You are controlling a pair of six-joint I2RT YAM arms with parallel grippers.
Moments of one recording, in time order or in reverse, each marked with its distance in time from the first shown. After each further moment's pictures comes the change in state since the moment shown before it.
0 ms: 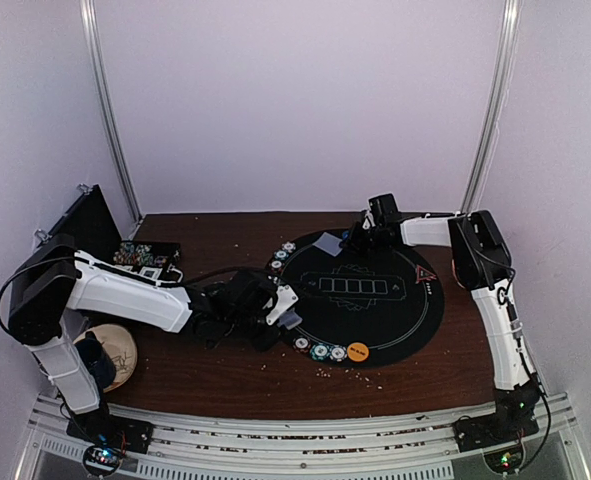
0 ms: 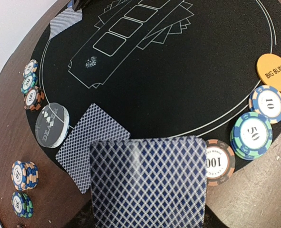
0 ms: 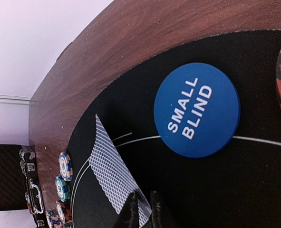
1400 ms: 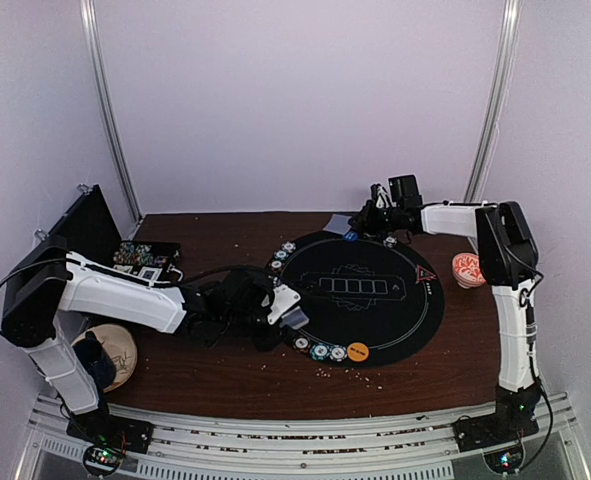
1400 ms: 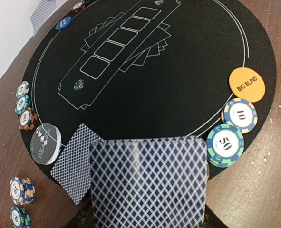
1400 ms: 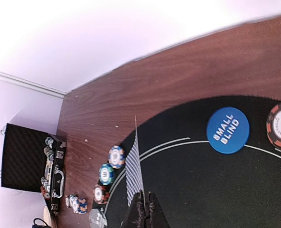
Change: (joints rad) left arm -0.006 -0.039 -0.018 0.053 0.089 0.035; right arm -0.045 -0.221 -0.146 0.090 -0.101 -0.104
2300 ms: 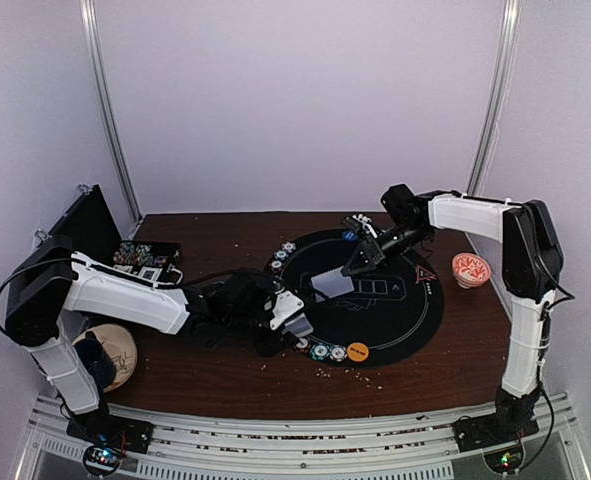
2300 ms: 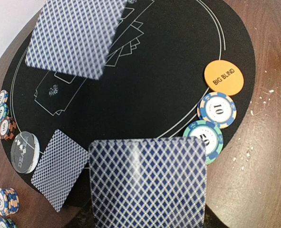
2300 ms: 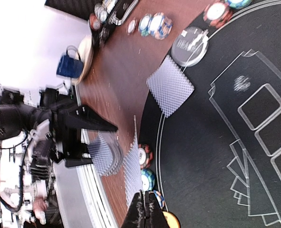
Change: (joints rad) left arm 0.000 0.022 0.000 0.001 0.093 0.026; right arm 0.113 -0.217 -0.108 -0.810 -0.488 -0.811
